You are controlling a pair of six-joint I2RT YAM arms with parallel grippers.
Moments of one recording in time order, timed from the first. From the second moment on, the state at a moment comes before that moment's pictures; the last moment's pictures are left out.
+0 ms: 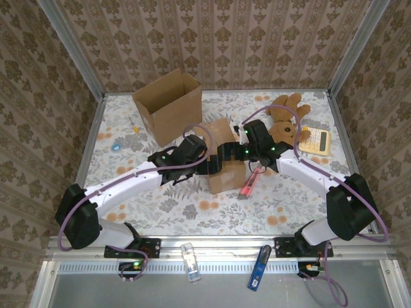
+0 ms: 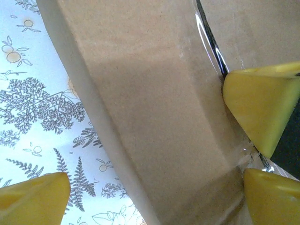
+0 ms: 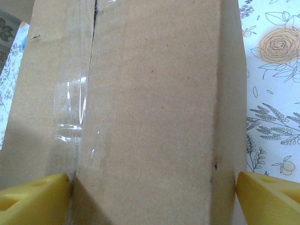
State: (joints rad) left arm -0.92 1.39 1.02 -0.51 -0.05 -0.75; right arm 0.53 1.47 0.99 -0.27 -0.24 0.44
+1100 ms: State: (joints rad) left arm -0.85 1.13 1.11 -0.66 0.03 -0.59; right arm 0.57 1.60 1.35 -0.47 -0.20 0.36
